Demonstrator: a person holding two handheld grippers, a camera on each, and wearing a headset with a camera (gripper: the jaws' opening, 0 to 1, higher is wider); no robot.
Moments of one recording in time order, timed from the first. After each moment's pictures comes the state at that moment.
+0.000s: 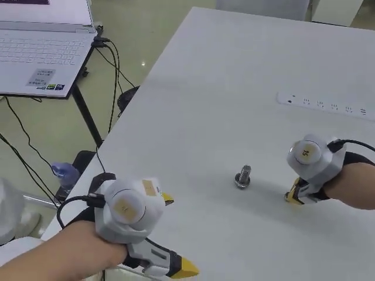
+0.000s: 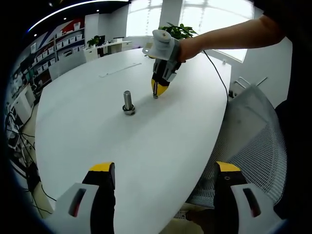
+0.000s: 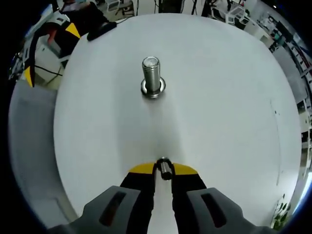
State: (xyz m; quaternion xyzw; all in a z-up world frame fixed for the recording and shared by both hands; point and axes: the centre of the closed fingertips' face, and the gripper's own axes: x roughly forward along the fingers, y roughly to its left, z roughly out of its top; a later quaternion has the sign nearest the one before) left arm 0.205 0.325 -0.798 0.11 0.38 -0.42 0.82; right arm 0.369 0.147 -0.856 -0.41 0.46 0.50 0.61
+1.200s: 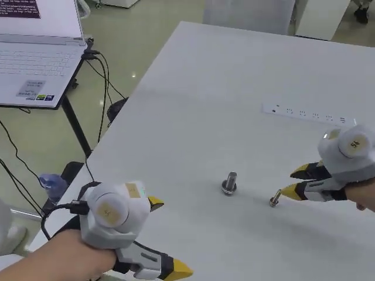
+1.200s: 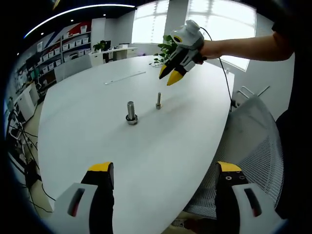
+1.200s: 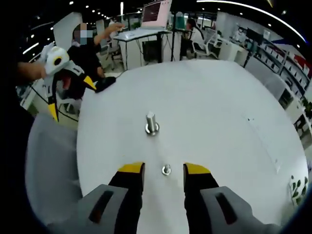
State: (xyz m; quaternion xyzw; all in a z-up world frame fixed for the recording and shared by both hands) left arm 0.214 0.318 -0.779 0.09 0.35 -0.40 0.84; right arm 0.360 0.139 -0.756 -0.25 0.35 0.52 0.74
